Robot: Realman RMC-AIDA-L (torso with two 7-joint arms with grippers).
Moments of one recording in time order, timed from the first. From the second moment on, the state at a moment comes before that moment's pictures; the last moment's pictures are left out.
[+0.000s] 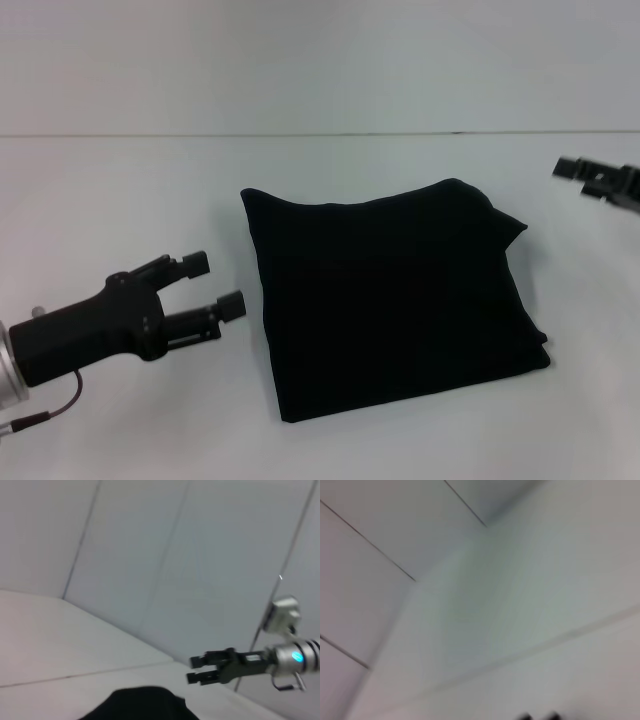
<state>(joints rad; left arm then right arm) -0.37 -2.15 0.50 0.67 1.91 1.70 -1.35 0.57 1.99 -0.57 -0.59 -1.96 -1.16 2.09</state>
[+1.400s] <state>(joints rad) -0.41 -2.14 0.40 0.59 1.91 1.70 -1.46 0.57 2.08 -0.84 -0.52 -1.85 -1.06 1.49</state>
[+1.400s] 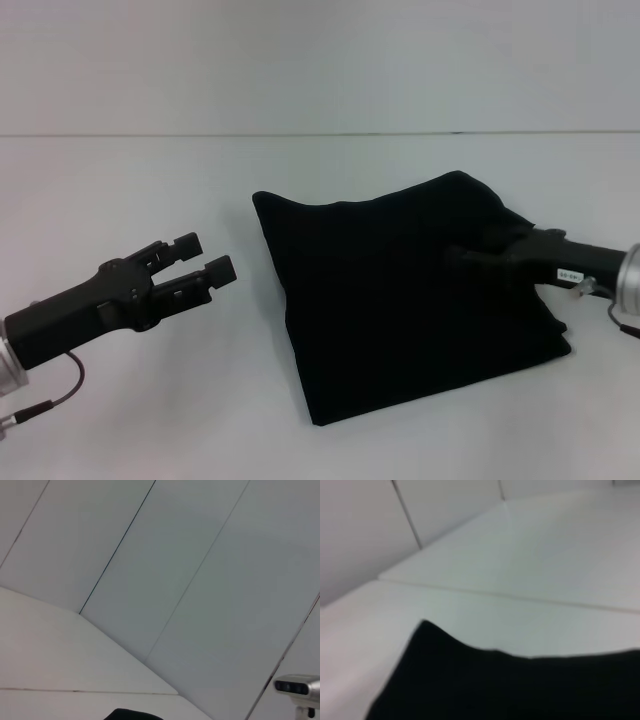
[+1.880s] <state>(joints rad) -0.42 -2.14 0.40 0.59 1.91 1.67 -1.51 0.45 2.09 -0.75 -0.48 -1.80 -1.21 1.26</state>
